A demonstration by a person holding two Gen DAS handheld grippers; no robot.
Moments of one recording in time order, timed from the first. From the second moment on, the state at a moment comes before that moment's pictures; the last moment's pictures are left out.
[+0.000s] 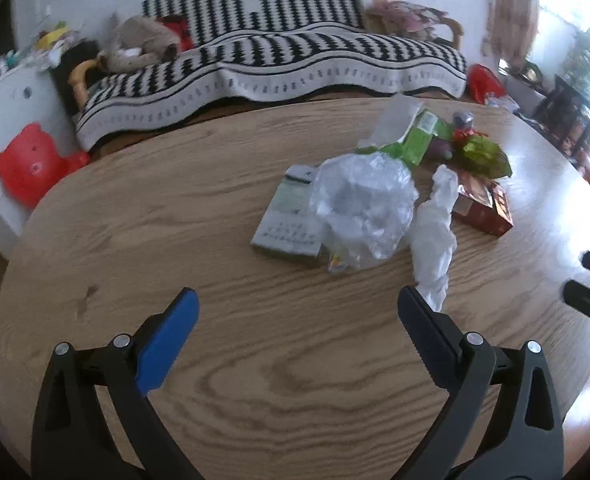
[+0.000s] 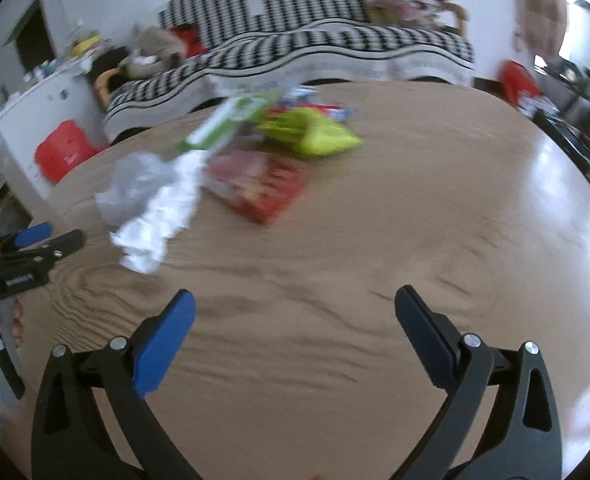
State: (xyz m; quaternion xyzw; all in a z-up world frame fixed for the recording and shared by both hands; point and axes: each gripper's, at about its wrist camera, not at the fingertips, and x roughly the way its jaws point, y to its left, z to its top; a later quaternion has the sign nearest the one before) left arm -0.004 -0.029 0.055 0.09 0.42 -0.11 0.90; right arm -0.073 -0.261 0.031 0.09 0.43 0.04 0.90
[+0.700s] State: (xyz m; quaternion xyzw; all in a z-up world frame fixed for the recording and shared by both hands) left arm 0.033 -0.015 0.025 0.13 0.44 -0.14 0.88; right arm 0.023 -0.187 -0.002 0.05 0.48 0.08 0.87
